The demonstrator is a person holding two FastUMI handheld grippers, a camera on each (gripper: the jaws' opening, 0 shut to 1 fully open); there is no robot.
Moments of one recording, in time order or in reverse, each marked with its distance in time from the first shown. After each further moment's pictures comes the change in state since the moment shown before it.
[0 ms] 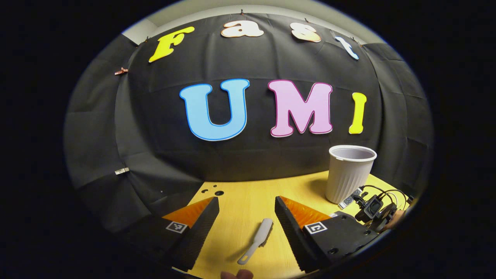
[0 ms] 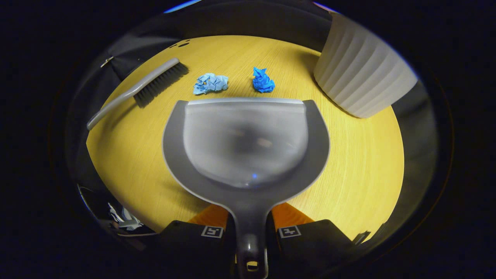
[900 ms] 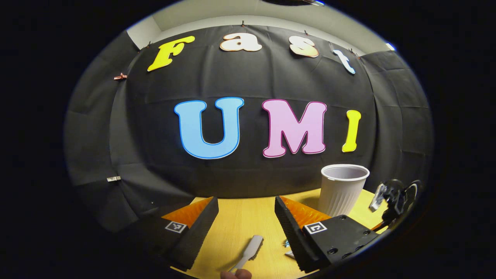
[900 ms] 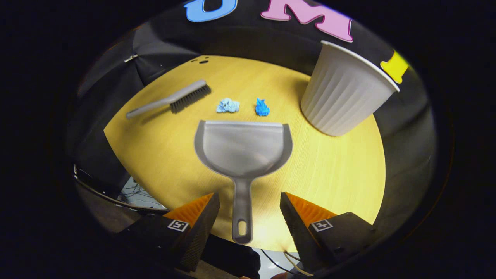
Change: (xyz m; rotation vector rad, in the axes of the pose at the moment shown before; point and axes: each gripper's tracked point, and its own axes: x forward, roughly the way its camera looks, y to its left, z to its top) left arm 0.000 -0.013 0.050 -0.035 -0.169 -0.021; right arm -0.080 -0.012 -0.014 -0.056 -0.110 -0.003
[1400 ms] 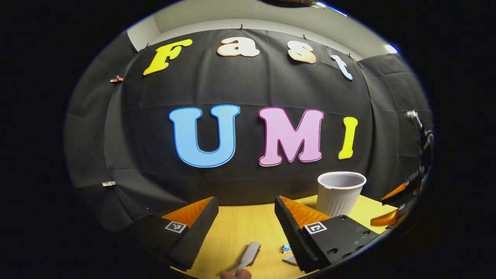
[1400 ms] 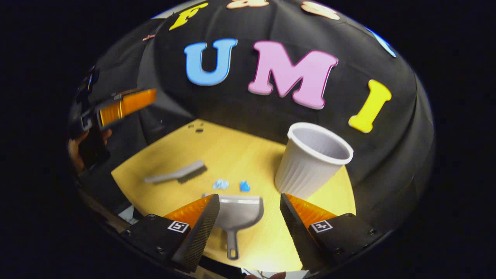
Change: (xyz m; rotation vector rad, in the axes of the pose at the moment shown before) left arm 0.015 -0.004 0.021 0.001 -0.050 -0.035; right arm -0.131 -0.013 0.107 -0.026 -0.418 -0.058
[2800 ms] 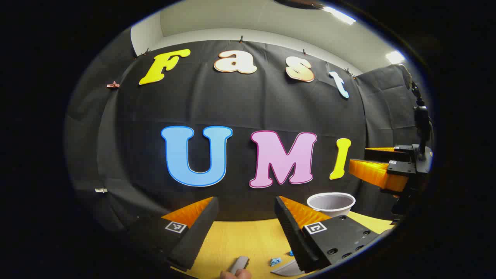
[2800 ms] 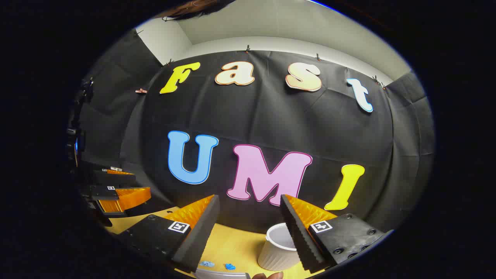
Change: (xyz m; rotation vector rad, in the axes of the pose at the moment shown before) left arm -0.001 -0.018 0.071 -0.040 -0.120 -0.059; right arm -0.093 -0.036 0.256 0.016 -0.827 -0.226
